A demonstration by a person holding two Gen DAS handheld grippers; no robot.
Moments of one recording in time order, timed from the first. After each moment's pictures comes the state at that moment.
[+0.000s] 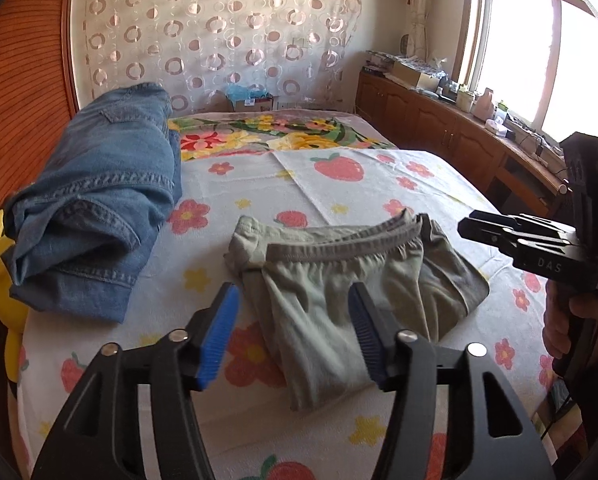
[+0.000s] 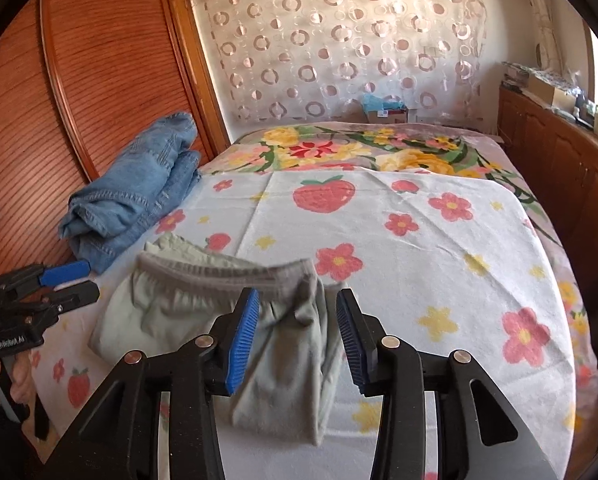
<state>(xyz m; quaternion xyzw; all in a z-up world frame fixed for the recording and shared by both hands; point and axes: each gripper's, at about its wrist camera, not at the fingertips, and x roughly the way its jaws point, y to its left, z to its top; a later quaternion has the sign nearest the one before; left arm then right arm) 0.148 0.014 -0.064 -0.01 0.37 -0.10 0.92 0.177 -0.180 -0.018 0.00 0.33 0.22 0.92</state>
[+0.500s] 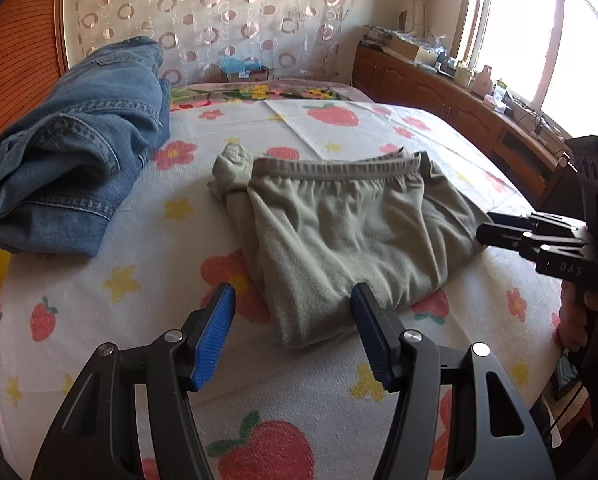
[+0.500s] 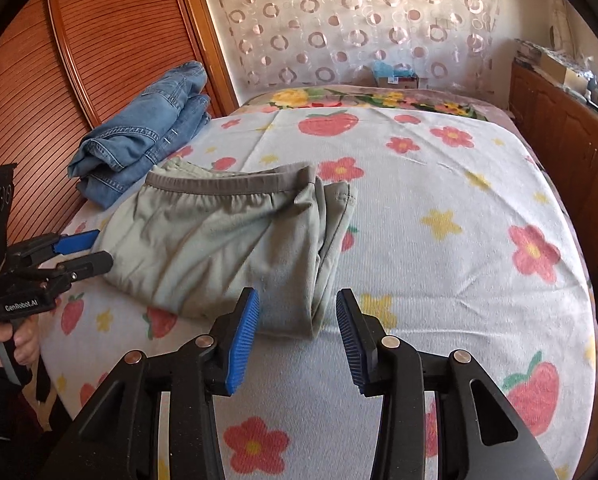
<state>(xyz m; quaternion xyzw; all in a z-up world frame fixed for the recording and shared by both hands) 0.128 0.004 -0.104 -0.01 0.41 -0.10 0.90 0.155 -0.198 -0.043 0.00 0.38 0.24 0.89</state>
